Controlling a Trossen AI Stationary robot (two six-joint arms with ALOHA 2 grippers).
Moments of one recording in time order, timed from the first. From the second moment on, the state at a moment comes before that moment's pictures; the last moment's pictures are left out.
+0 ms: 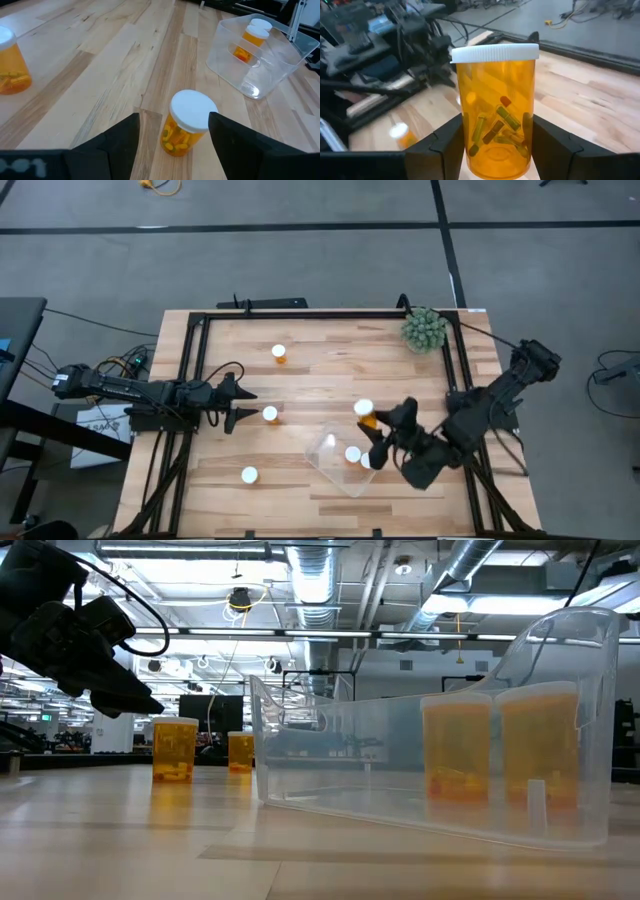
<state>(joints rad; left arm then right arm) -0.08 0.43 0.02 0.01 -0.14 -0.31 0.71 1.46 1.19 -0.60 1.08 1.06</state>
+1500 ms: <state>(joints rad) -0.08 0.43 0.02 0.01 -0.14 -0.31 0.61 1.97 0.88 0.76 1.07 0.57</state>
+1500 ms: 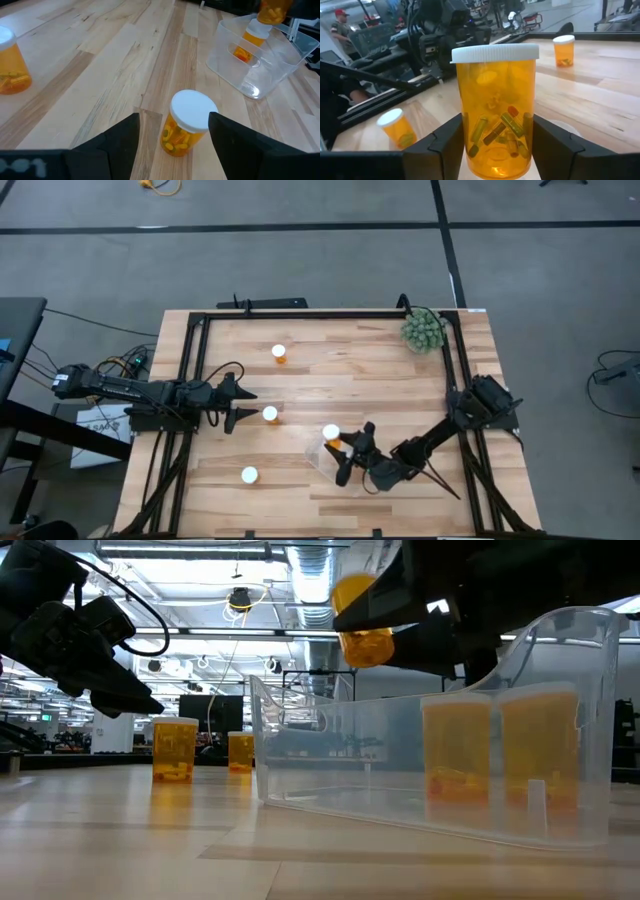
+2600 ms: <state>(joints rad) -0.08 0.43 0.02 0.01 -0.14 -0.31 0.56 1.89 0.88 0.80 0.95 0.41</state>
